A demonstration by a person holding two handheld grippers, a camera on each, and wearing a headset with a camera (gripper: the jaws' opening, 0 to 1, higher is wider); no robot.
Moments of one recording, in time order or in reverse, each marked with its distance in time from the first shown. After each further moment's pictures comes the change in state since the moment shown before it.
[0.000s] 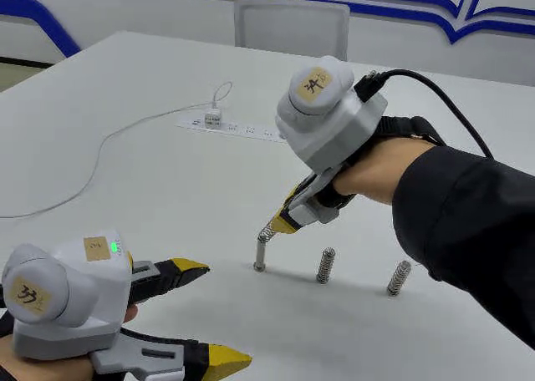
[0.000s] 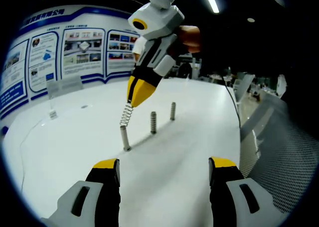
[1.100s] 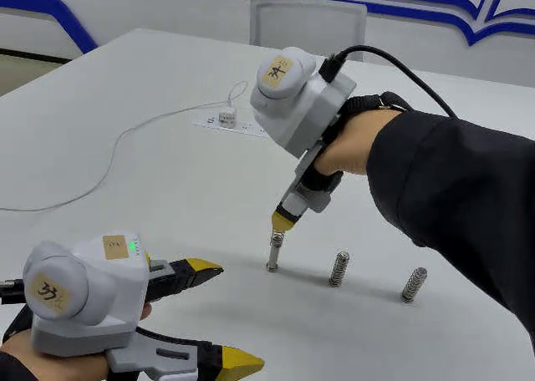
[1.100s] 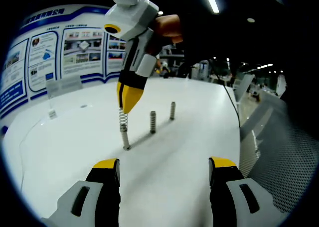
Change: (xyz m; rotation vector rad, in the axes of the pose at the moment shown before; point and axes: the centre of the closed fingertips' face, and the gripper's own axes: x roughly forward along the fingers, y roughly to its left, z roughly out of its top) left arm 0.000 -0.001 -0.001 -0.001 0.003 -0.005; right arm 0.015 0.007 0.000 -0.021 0.205 0.064
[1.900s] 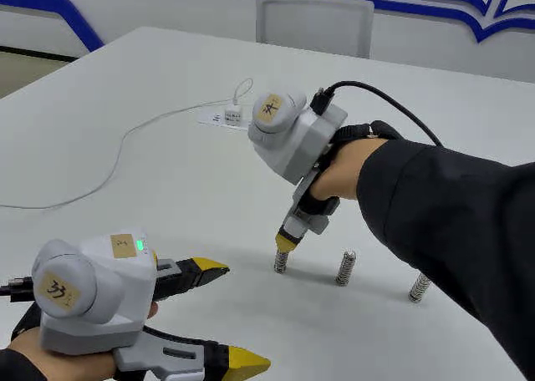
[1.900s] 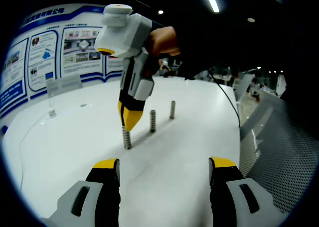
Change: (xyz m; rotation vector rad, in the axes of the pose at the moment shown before) left arm 0.001 0.000 -0.002 -0.002 0.007 -0.001; right arm 0.038 -0.004 -0.011 0.026 0.041 0.009
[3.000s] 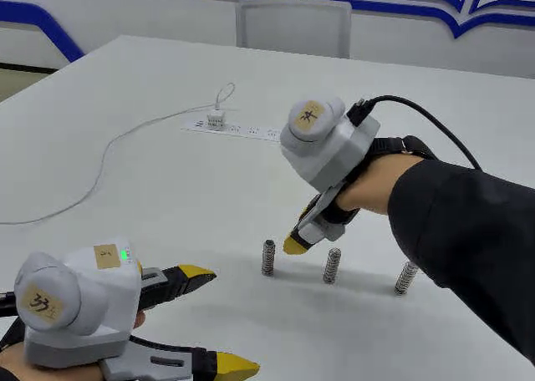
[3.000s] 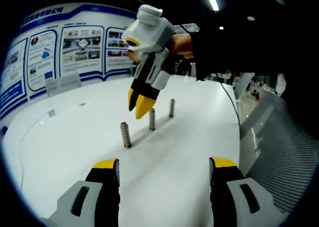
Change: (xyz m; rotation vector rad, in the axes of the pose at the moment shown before) left arm 0.000 -0.001 -0.002 0.003 0.016 -0.001; right arm -0.030 -0.018 -0.023 0.040 -0.198 -0.052
